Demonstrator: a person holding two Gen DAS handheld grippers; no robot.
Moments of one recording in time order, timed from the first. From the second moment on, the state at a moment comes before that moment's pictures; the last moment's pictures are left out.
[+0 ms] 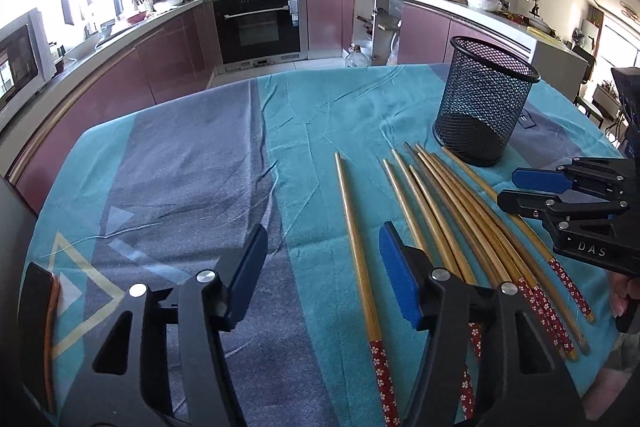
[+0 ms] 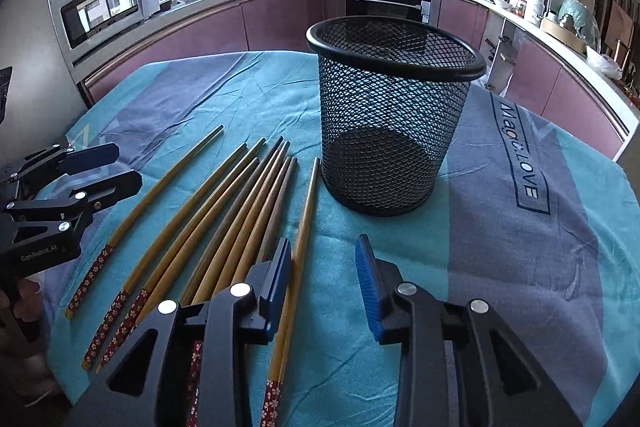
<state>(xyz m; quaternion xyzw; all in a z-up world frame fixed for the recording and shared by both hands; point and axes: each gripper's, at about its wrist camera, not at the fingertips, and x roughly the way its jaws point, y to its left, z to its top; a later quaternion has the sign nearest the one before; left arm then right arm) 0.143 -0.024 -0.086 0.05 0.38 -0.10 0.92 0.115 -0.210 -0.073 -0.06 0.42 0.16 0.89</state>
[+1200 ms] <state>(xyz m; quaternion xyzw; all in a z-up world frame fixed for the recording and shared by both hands) 0.171 -0.020 -0.052 -0.03 0.38 -0.19 0.90 0.100 -0.244 0.001 0.02 0.34 0.23 0.91</state>
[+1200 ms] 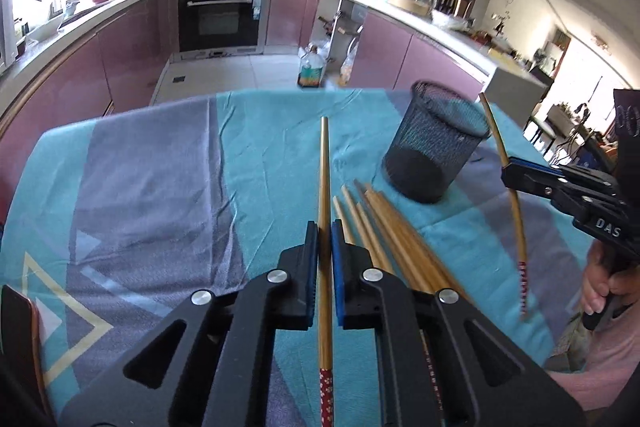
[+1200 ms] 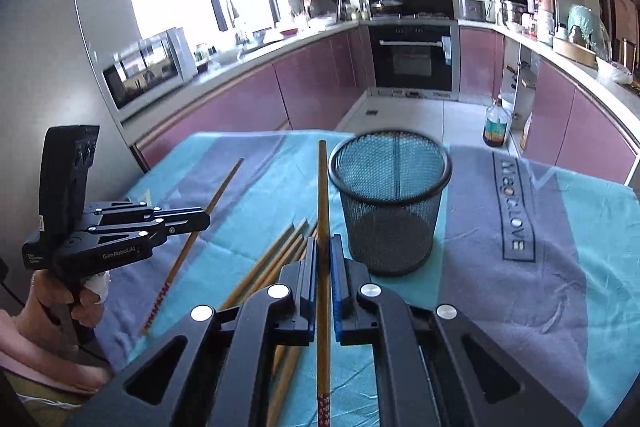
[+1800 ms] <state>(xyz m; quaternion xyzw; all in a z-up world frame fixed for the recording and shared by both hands) 0.151 -0.008 0.094 -0.11 0.22 -0.28 0.93 0.109 -0.278 0.091 0.06 0.21 0.25 0.94</state>
